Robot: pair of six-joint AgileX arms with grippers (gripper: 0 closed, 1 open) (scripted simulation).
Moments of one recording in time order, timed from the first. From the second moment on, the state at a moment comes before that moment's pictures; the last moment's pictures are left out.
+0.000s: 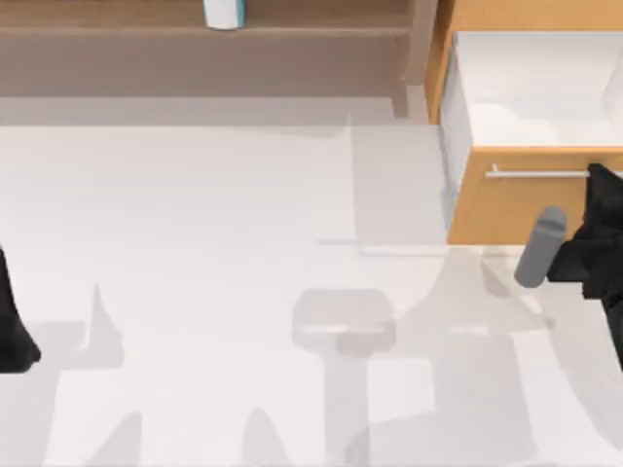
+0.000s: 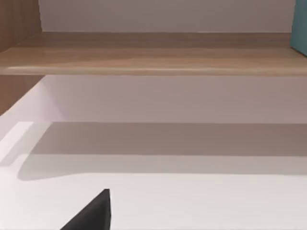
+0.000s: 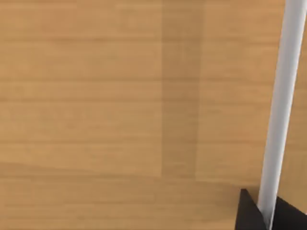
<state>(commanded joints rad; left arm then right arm) 0.00 0.00 0.00 0.00 0.00 0.00 0.31 2.00 0.32 1.67 0.34 -1.55</state>
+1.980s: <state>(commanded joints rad) 0.00 0.00 0.00 0.00 0.00 0.00 0.20 2.19 0.85 1.33 0.23 -1.55</state>
